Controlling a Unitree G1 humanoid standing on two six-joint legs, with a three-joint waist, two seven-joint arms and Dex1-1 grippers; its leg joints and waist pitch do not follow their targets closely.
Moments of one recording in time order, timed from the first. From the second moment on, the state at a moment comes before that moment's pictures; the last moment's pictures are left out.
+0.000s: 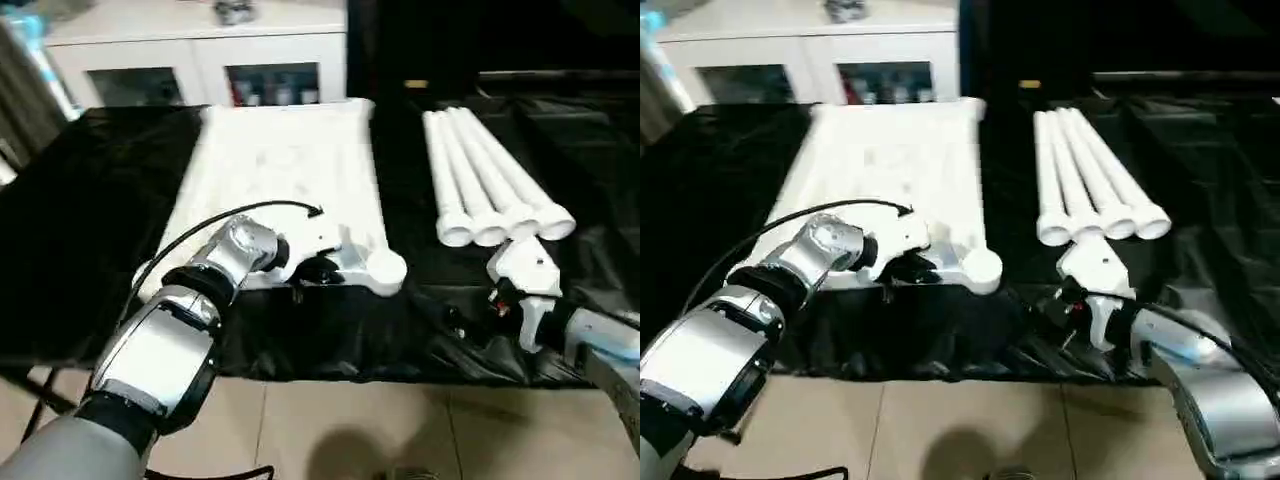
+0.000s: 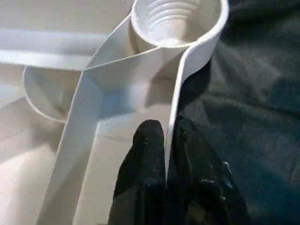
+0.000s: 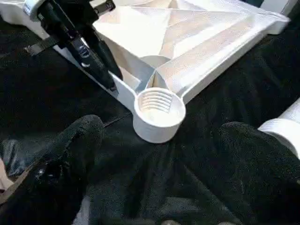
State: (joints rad) left arm -1.03 0.16 -0.32 1.31 0.19 -0.14 -1.01; right arm -0.08 -0.62 -0.01 -0.37 0.26 0.58 0.70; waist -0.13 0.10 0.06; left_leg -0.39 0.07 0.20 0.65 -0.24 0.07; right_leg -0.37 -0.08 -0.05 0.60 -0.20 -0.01
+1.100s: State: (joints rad) left arm -0.83 0.22 -0.01 0.89 -0.10 -0.13 -0.90; right arm -0.12 -0.52 -0.01 -0.34 0.29 0.59 0.63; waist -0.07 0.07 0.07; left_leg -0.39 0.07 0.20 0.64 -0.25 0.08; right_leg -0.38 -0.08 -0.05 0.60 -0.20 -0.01
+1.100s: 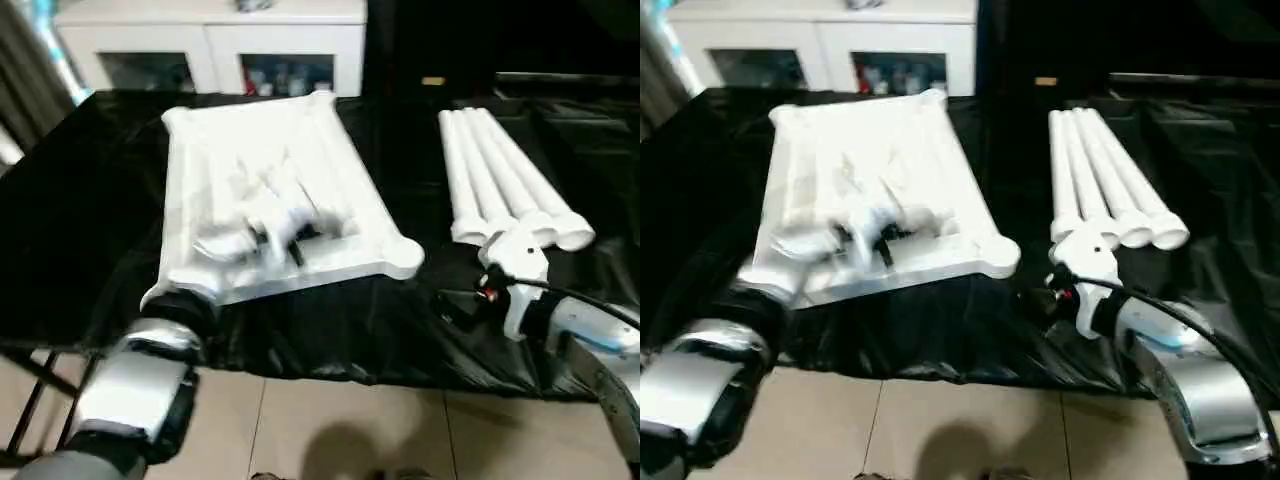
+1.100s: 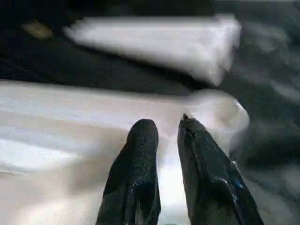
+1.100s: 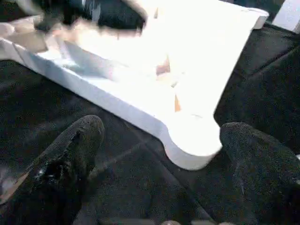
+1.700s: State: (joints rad) left arm -0.33 0.15 0.19 0.12 -0.02 0.13 -0.31; right arm -0.19 -0.15 -0.03 -0.23 0.22 0.54 0.20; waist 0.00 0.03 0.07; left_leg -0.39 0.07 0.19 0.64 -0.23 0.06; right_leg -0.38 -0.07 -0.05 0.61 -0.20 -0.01
